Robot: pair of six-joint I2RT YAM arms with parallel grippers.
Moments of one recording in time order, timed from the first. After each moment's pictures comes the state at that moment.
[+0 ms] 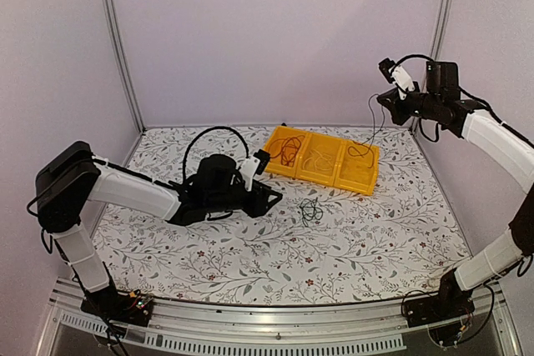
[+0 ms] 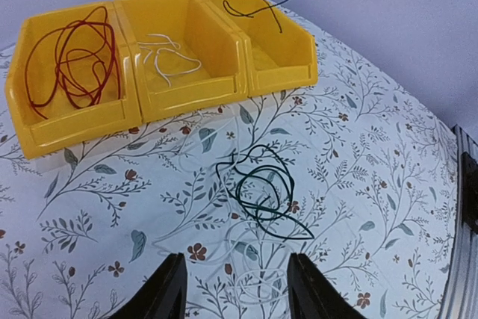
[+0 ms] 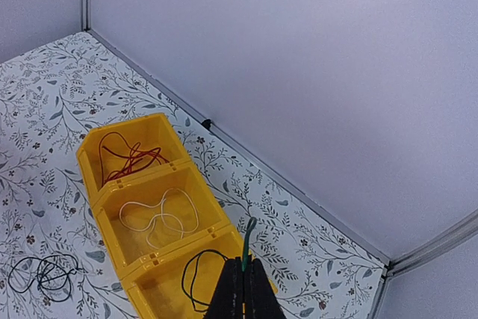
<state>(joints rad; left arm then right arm) -0.88 1.76 0.86 0.48 0.09 -0.24 0.21 1.43 1.33 -0.26 -0.29 -0.43</state>
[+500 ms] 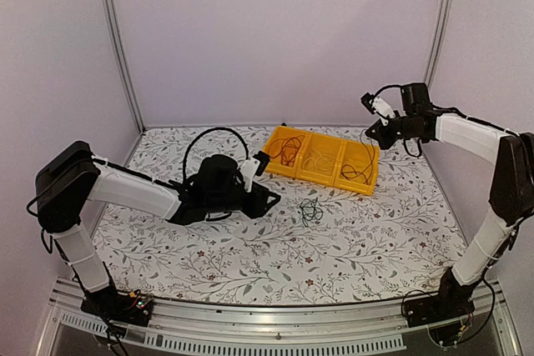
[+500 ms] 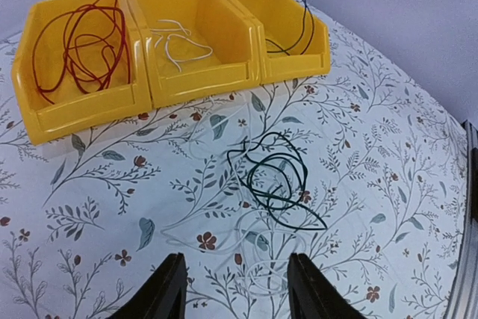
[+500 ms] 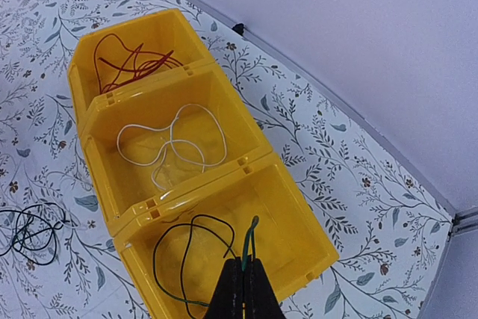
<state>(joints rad) -0.88 1.76 0.87 0.43 0.06 -0.24 0.19 1.65 1.30 -0.30 -0.30 -0.47</state>
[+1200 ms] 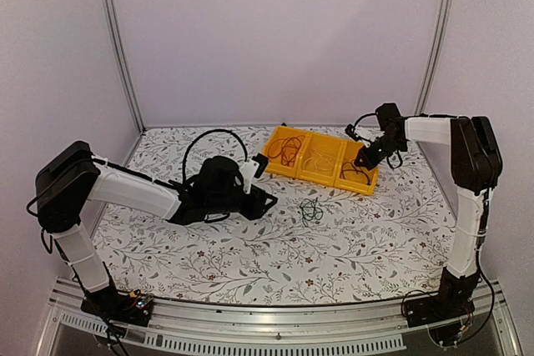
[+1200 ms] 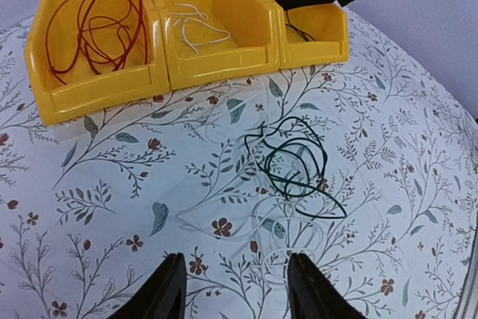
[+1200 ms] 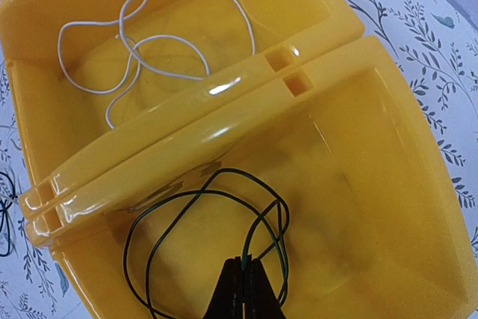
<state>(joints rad) -0.88 1.76 0.87 0.38 0.03 -0.24 0.19 2.07 1.52 -0.51 -0.32 -0.47</state>
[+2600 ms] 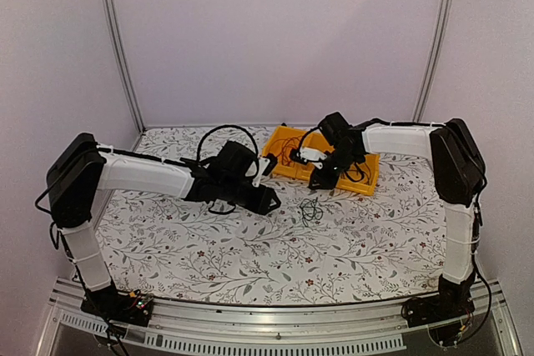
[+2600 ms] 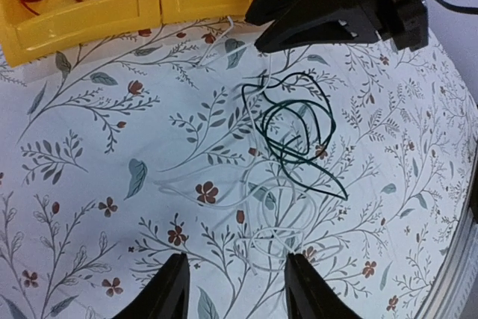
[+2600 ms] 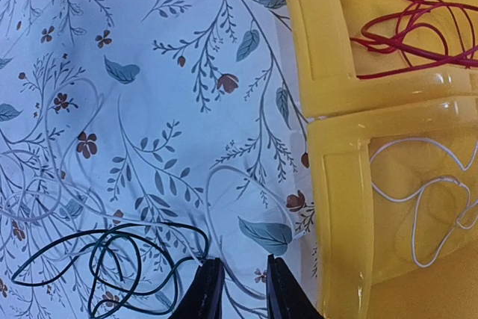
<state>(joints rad) -0.86 1.84 1.14 -0.07 0.12 -0.33 0.58 2.07 1.55 -0.60 -0.23 -0.53</state>
